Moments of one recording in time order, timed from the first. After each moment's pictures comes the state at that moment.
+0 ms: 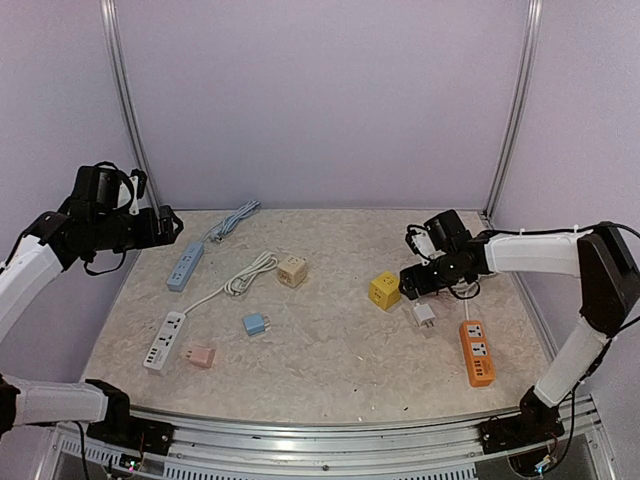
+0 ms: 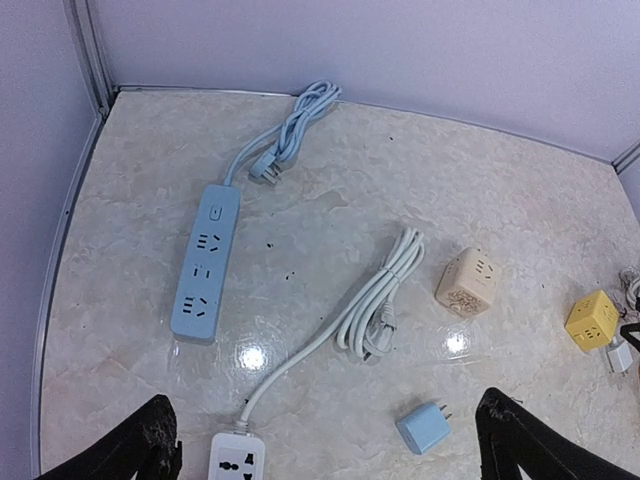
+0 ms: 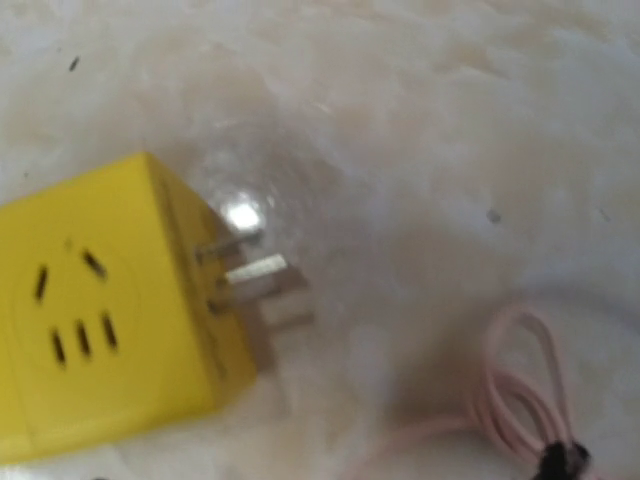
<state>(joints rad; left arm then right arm) -0.26 1.05 1.10 -0.66 -0.04 -0.28 0.50 1.62 0.99 -0.32 0.04 0.10</state>
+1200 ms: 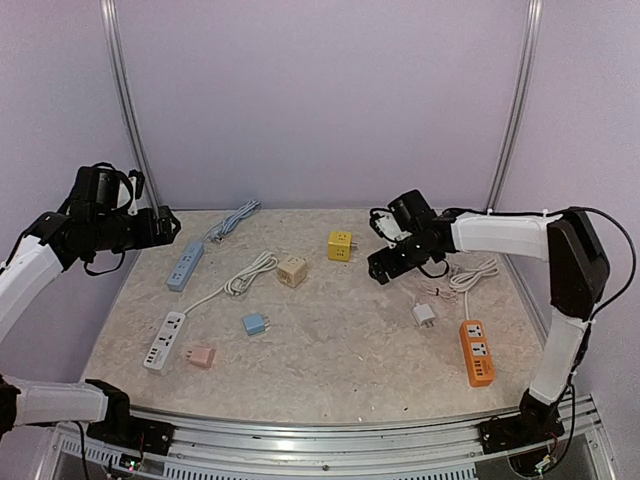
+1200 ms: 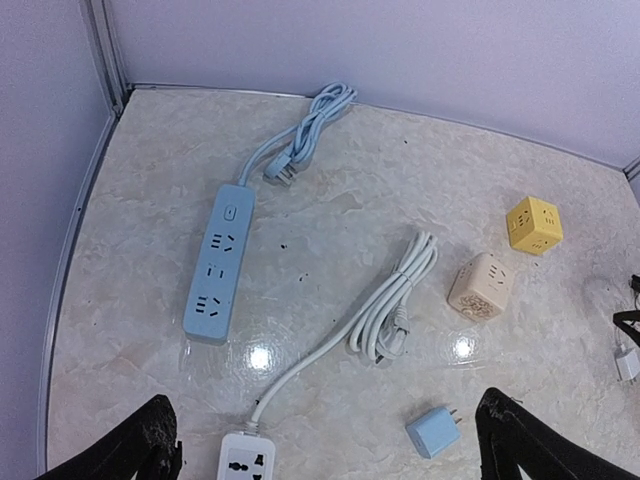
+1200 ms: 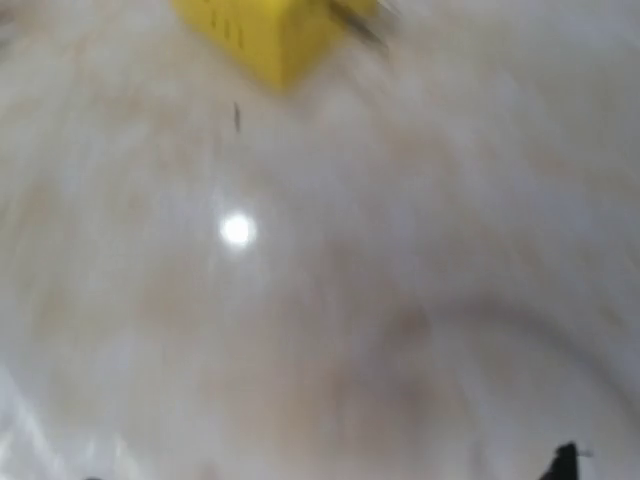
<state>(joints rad) -0.25 1.05 1.09 -0.66 -0.07 -0.28 0.60 1.93 1.41 -0.42 0.06 0.00</state>
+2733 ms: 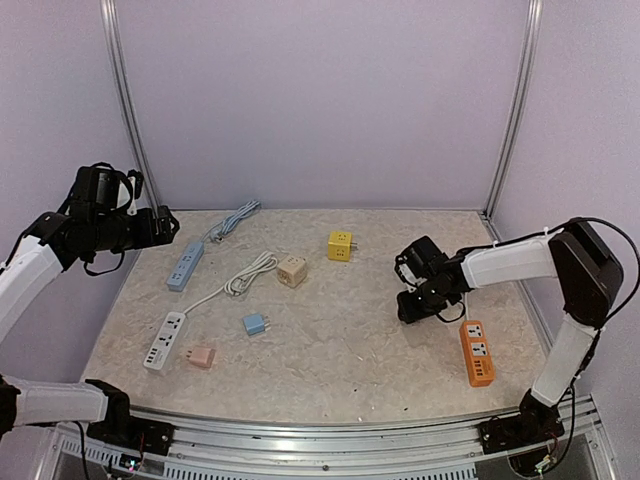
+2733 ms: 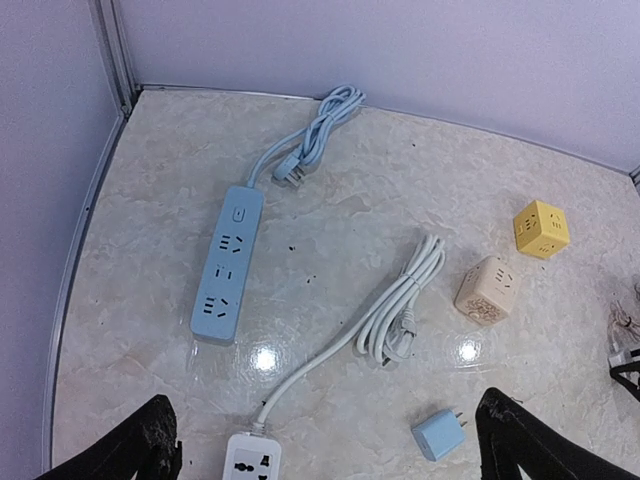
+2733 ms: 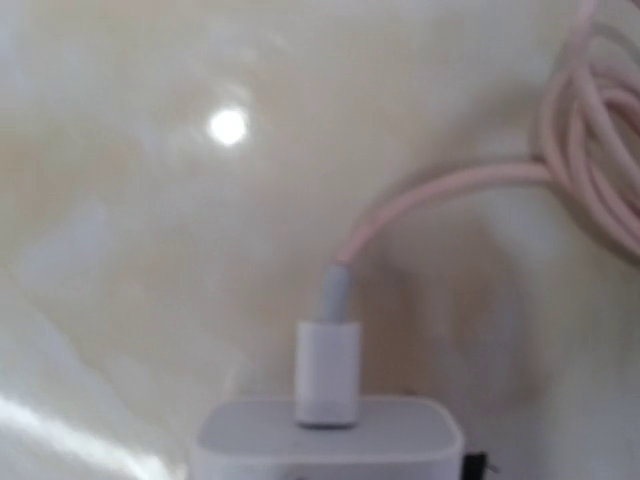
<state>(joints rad) -0.25 1.05 1.09 -0.66 -0.09 -0.28 0.61 1.75 0.96 -0.35 0.10 0.26</state>
